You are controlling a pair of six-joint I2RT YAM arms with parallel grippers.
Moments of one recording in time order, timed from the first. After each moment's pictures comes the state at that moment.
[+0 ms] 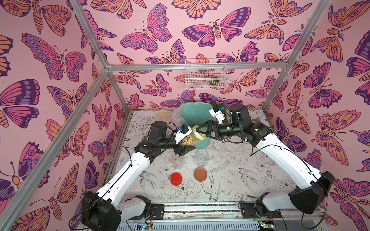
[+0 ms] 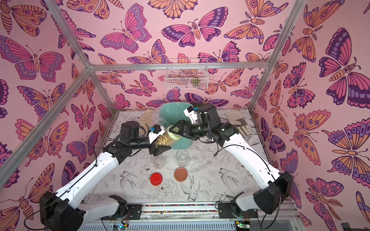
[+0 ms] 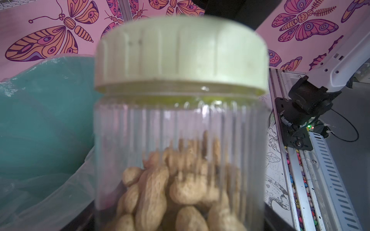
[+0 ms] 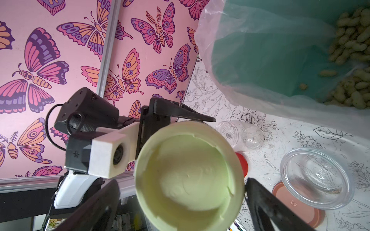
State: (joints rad) left arm -0.42 1.19 1.02 -0.33 0.74 0.42; right arm 0.60 1.42 1.48 -0.60 -0.67 0.77
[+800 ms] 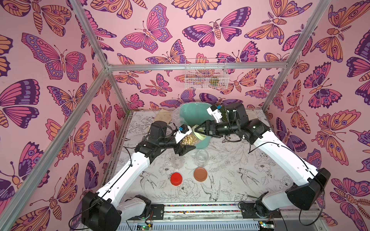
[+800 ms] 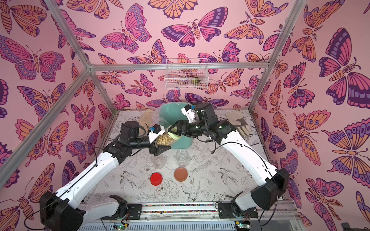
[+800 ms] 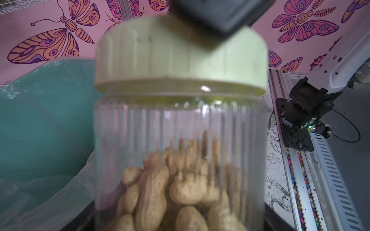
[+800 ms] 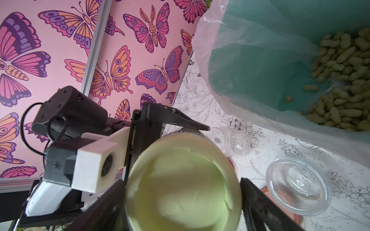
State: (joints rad) left arm -0.42 1.19 1.02 -0.32 0.74 0.42; right arm 0.62 1.47 1.56 -0.68 -0.59 0.65
